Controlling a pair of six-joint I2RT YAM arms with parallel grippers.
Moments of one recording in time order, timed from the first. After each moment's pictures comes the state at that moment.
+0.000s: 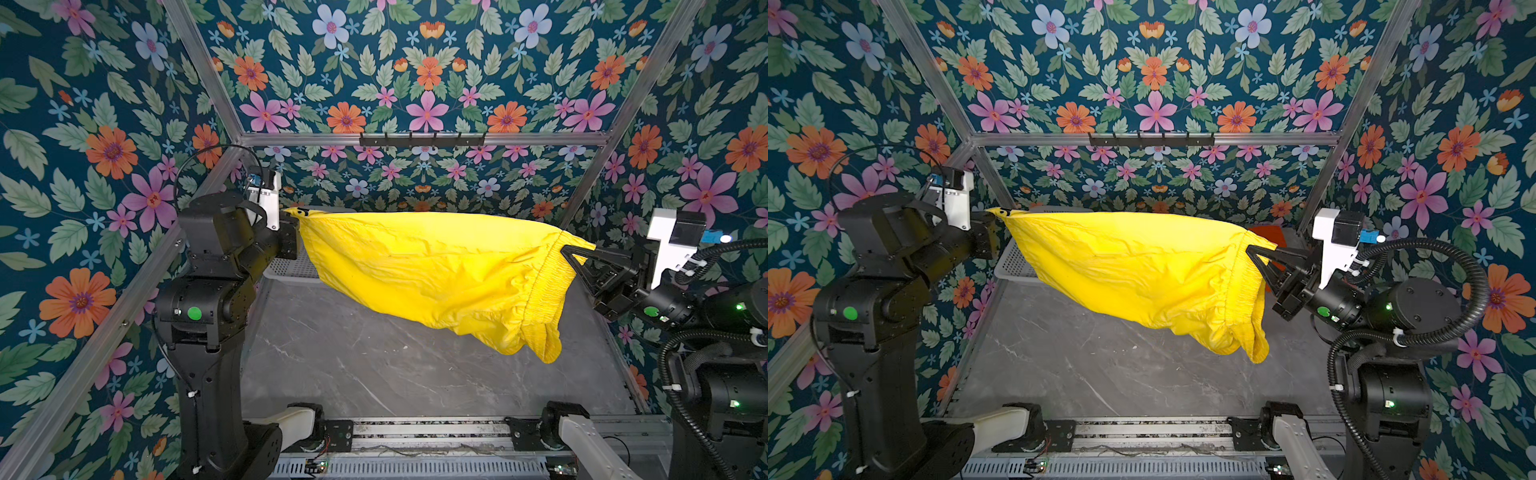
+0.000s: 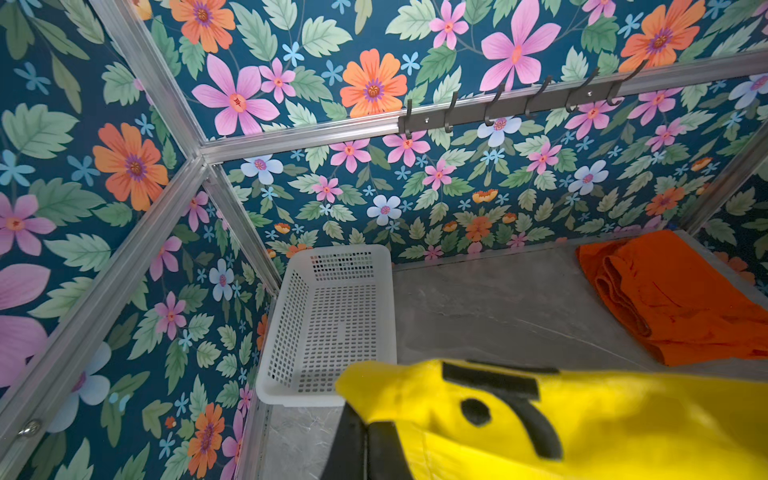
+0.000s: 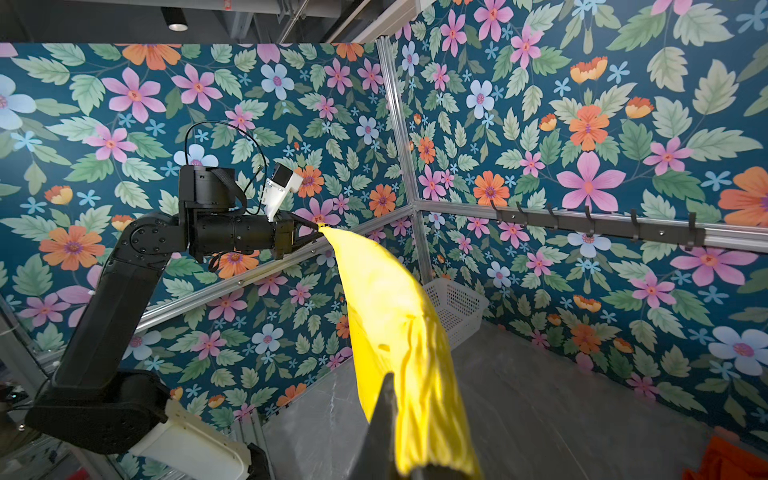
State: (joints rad) left arm -0.15 1.24 2.08 -1.15 -0.05 0.11; right arm -0.11 0.84 1.63 -0.52 -0.97 0.43
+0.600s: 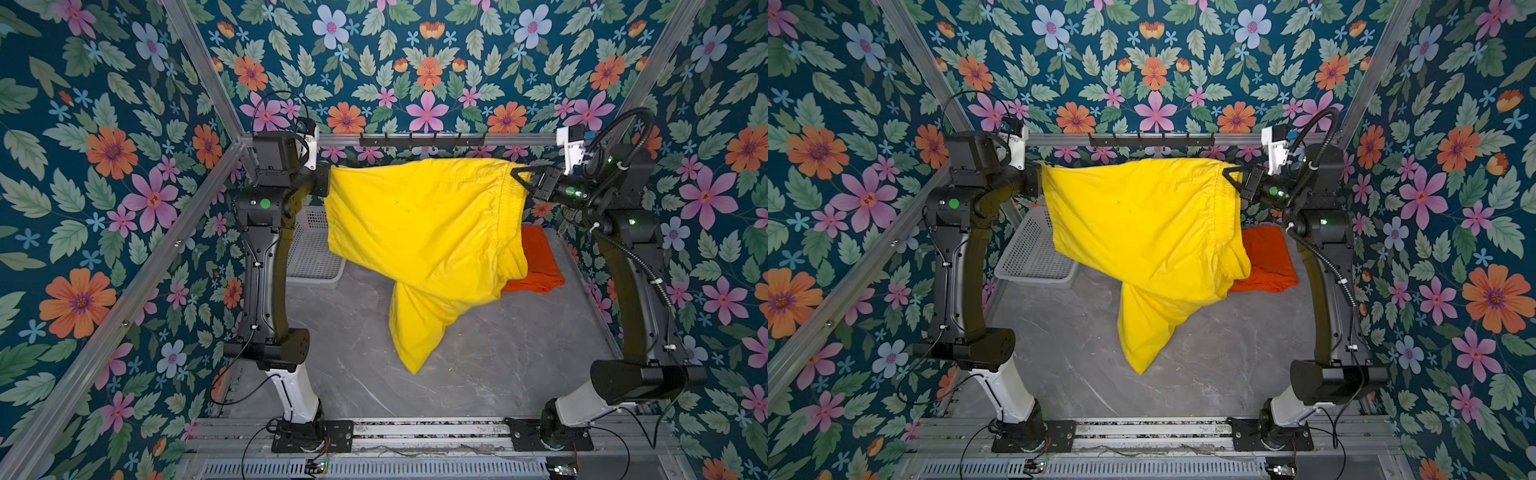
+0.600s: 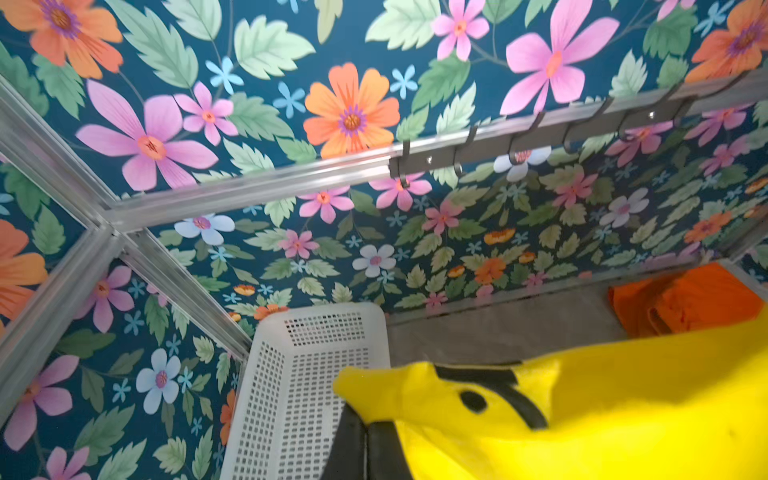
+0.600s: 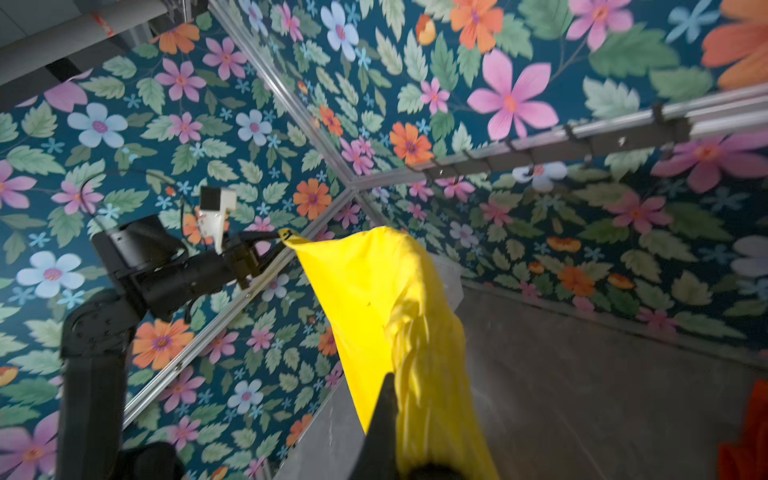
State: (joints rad) left arm -0.13 1.80 2.52 -0.98 0.02 0.14; right arm 0.00 1.63 2.17 -0.56 -0.83 0.48
